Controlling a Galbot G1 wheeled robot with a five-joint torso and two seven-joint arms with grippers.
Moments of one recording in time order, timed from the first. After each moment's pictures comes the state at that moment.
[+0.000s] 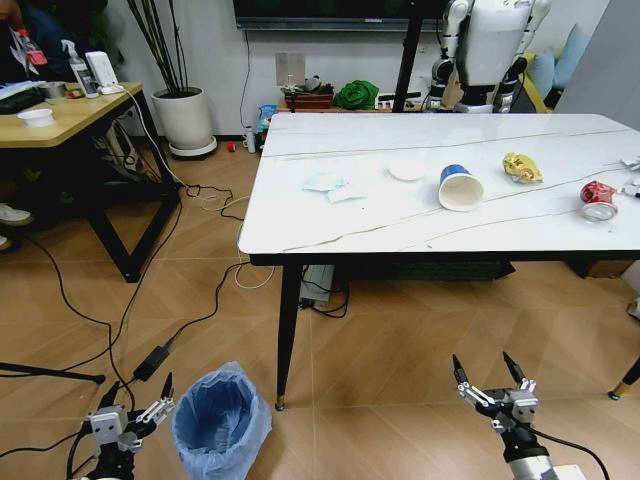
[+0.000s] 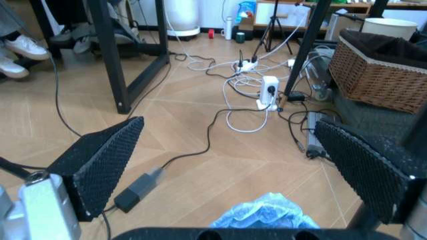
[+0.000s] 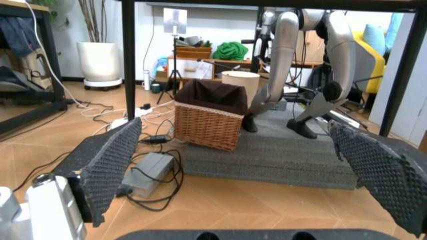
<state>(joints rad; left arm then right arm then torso) 1.87 -1.39 -0.81 -2.03 -0.33 -0.15 0.05 -1.74 1.56 0.89 1.85 0.22 0.42 -0.42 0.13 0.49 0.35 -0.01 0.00</state>
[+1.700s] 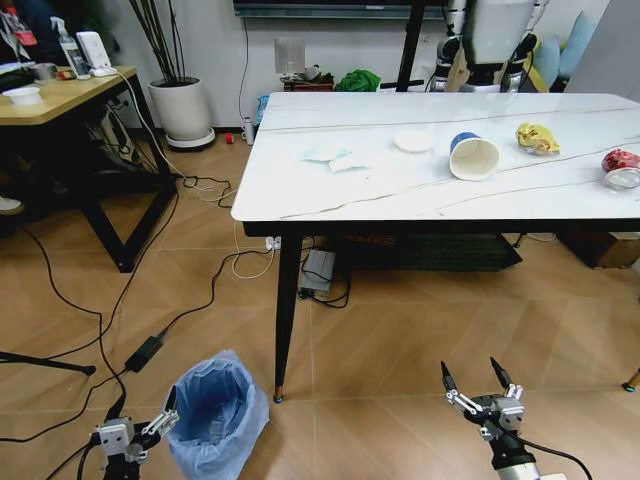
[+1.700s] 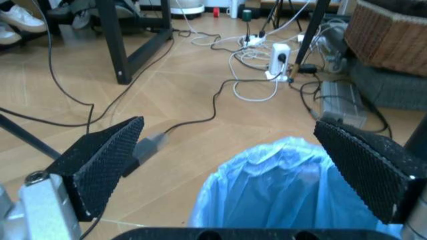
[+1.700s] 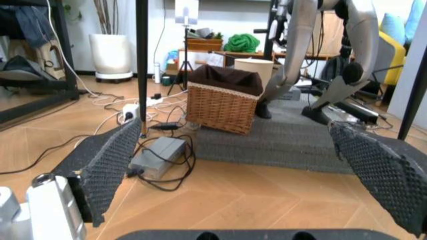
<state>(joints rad) 1.83 -1.41 -0.81 -1.91 -0.29 -0.19 0.08 -1.73 1.59 0.87 1.82 0.20 0.45 -0.45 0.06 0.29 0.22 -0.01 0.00</state>
